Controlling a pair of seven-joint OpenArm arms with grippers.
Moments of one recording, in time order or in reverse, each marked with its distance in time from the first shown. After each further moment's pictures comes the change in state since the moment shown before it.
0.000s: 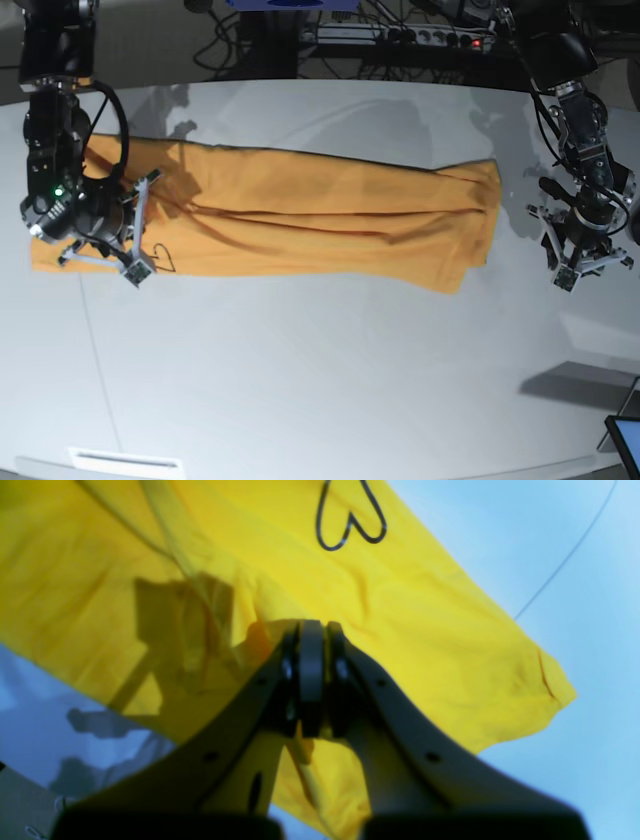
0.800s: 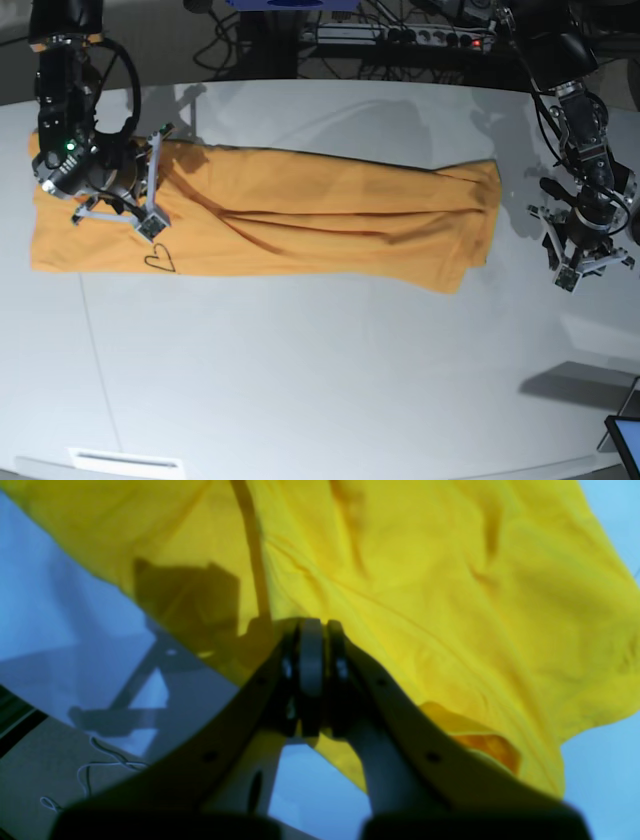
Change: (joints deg) left arm -0.1 0.0 -0.2 0.0 0.0 0.0 0.0; right arm -9.2 -1.5 -0.1 5.7 0.2 0.0 0.1
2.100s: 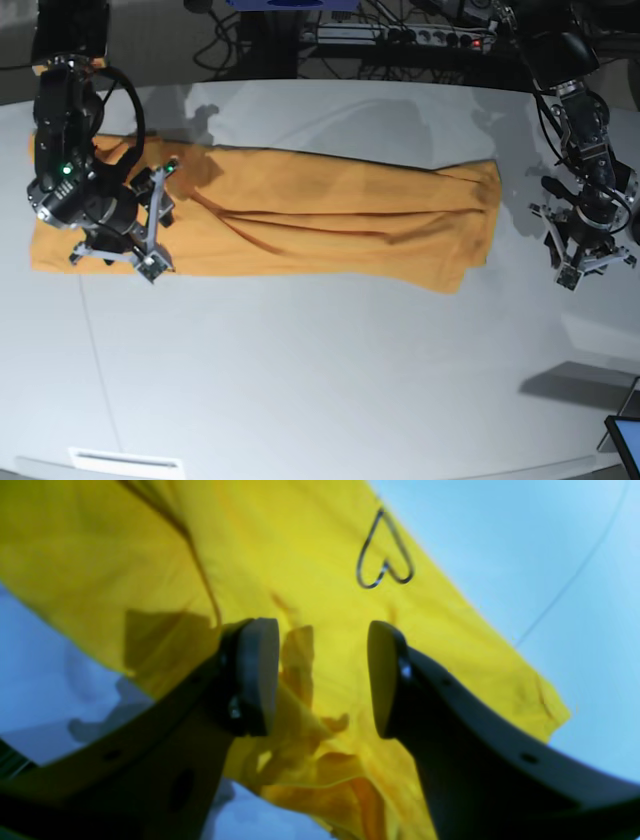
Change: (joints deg) left arm 0.3 -0.6 0.0 0.0 0.0 0.0 0.0; right arm 6.9 -1.7 0.2 2.0 -0.2 0.0 0.0
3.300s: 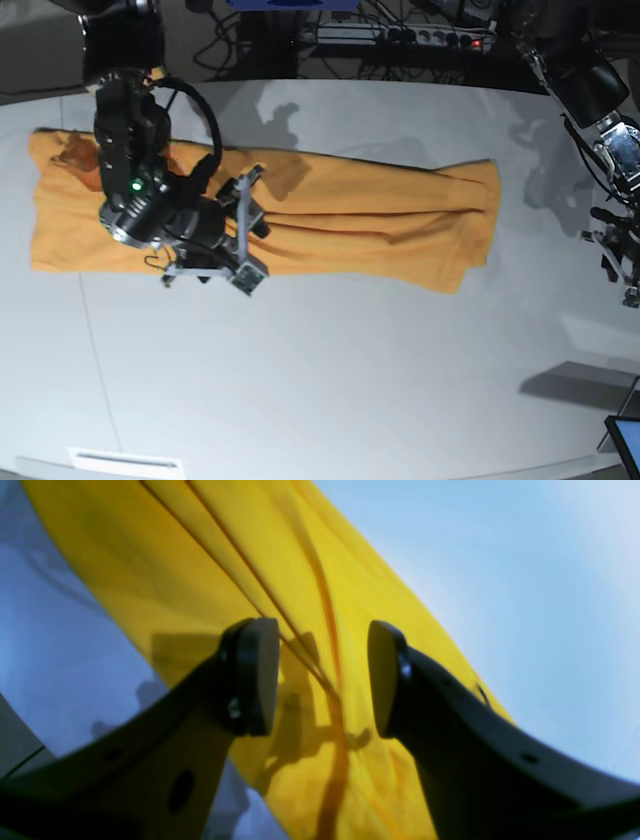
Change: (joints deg) left arm -9.7 -4.6 -9.7 -10.3 0.1 0.0 3.1; right arm 5.8 -10.8 -11.8 -4.2 0.0 0.0 2.2
